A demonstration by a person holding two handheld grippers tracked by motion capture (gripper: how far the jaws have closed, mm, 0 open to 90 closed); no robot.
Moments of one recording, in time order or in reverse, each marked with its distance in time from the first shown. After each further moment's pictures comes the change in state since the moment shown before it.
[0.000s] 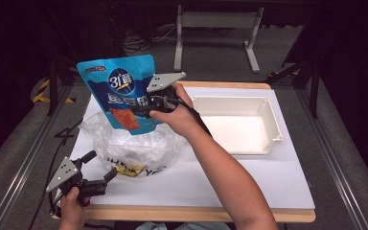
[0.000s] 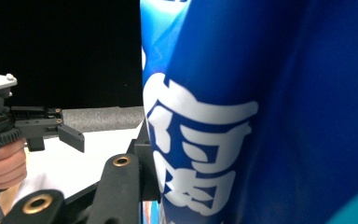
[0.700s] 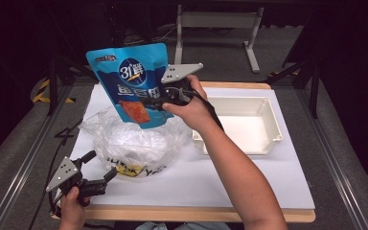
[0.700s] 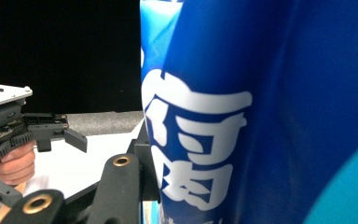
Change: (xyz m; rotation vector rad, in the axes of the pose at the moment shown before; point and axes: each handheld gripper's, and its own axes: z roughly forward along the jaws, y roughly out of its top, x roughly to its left) left arm 0.000 0.000 0.001 -0.005 0.005 -0.003; right arm -0.009 0.012 -0.042 -0.022 -0.025 -0.011
